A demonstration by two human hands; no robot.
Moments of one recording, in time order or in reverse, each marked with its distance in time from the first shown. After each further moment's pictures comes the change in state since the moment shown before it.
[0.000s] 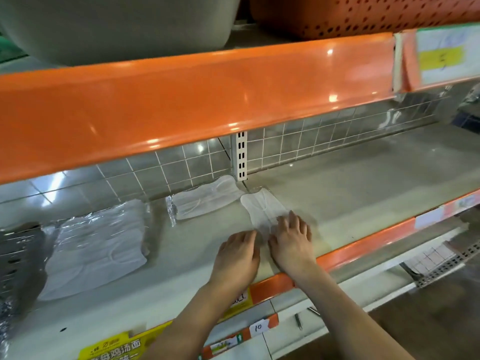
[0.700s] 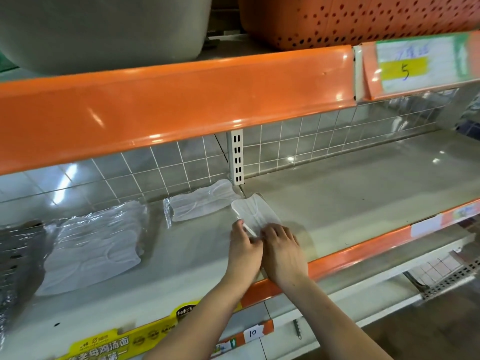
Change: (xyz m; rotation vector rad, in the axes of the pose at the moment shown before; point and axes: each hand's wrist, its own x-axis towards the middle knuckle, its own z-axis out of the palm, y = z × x) left_hand 0.025 0.047 0.004 -0.852 0.153 -0.555; right_hand -0.008 0.008 0.009 0.076 0.212 -0.236
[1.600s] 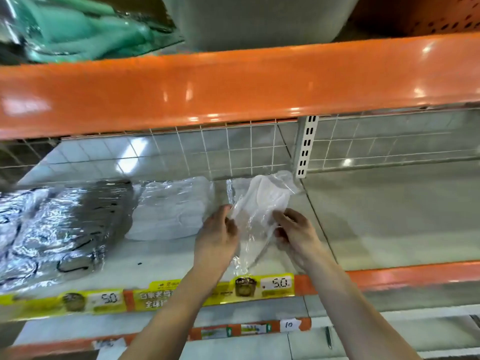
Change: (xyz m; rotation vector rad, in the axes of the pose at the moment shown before) left_hand -0.019 -0.036 -0.152 0.574 0.383 0.175; right_hand 0.027 -0.096 -0.007 1.350 -0.381 0.534
